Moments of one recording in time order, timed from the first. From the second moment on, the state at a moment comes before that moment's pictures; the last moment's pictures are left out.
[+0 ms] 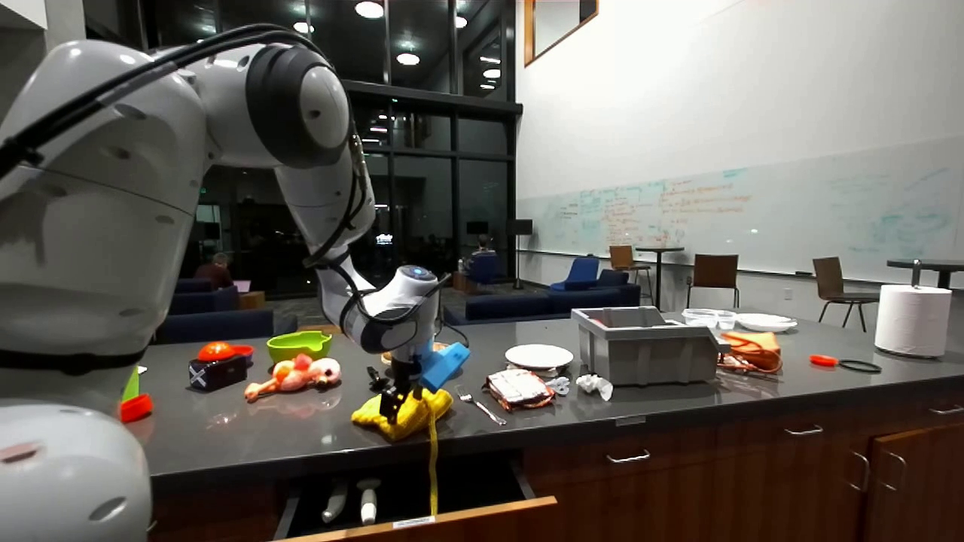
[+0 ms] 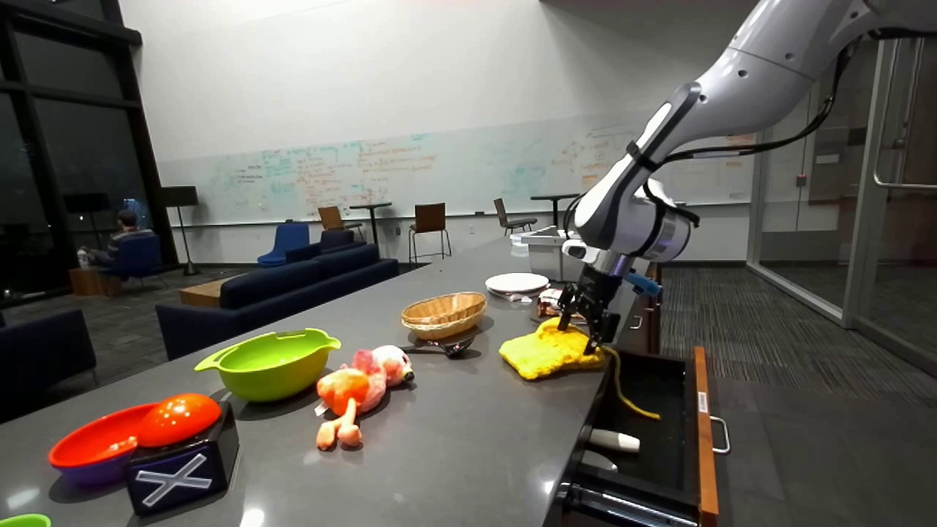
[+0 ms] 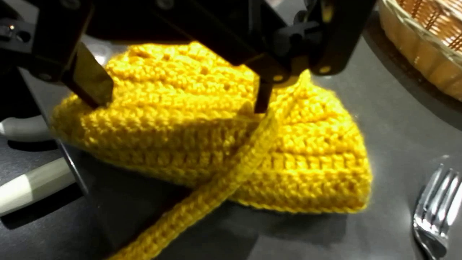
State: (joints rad) arm -0.20 0.30 0.38 -2.27 0.45 2.81 -1.85
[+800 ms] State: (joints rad) arm -0.09 0.30 0.27 -2.22 0.32 2.66 -1.74
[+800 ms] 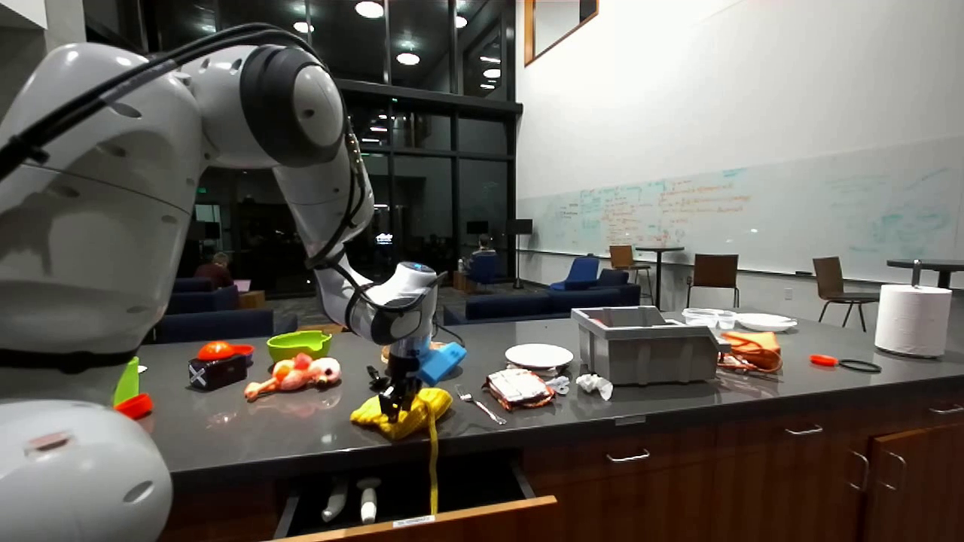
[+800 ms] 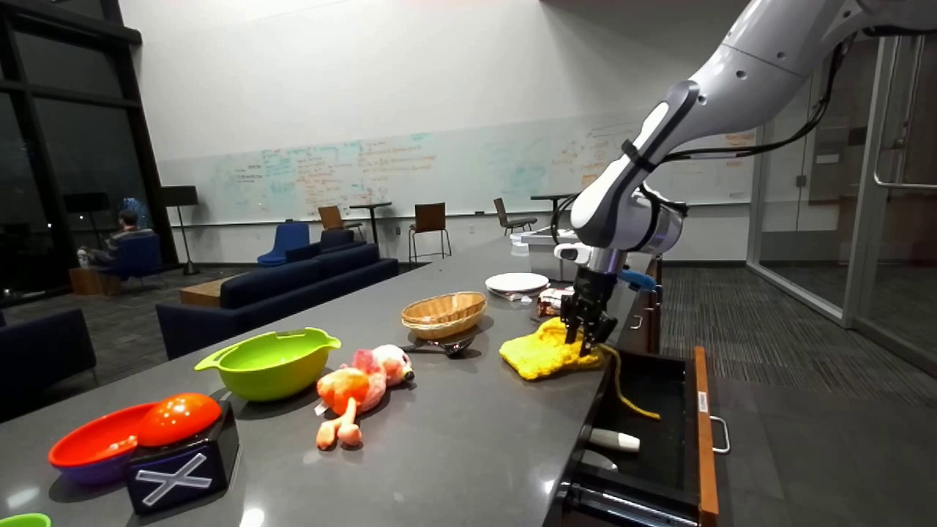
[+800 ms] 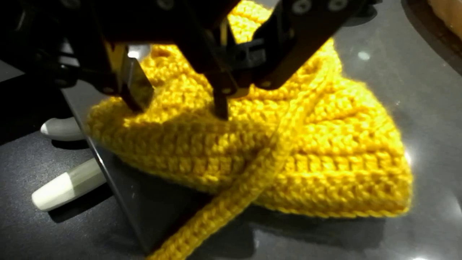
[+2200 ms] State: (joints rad) arm -0.09 0.04 0.09 -2.42 0.24 2.56 -1.73
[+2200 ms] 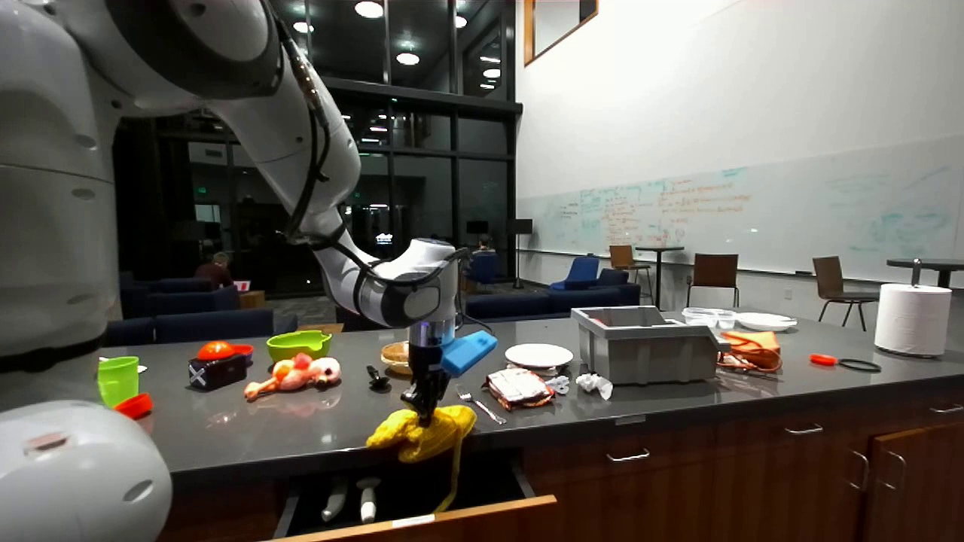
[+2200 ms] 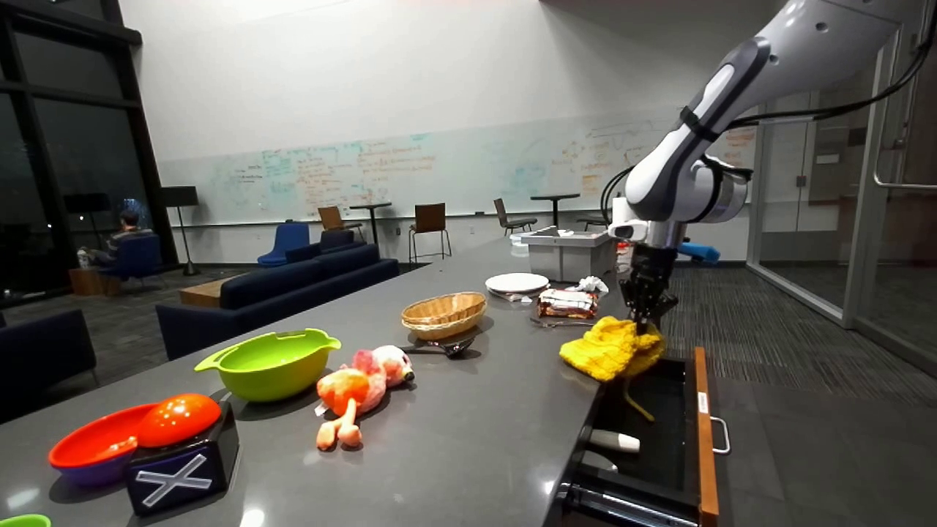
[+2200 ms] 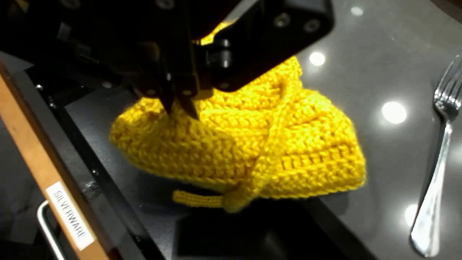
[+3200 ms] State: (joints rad) arm -0.03 -0.14 -0.02 -2.59 0.15 2.53 -1.72
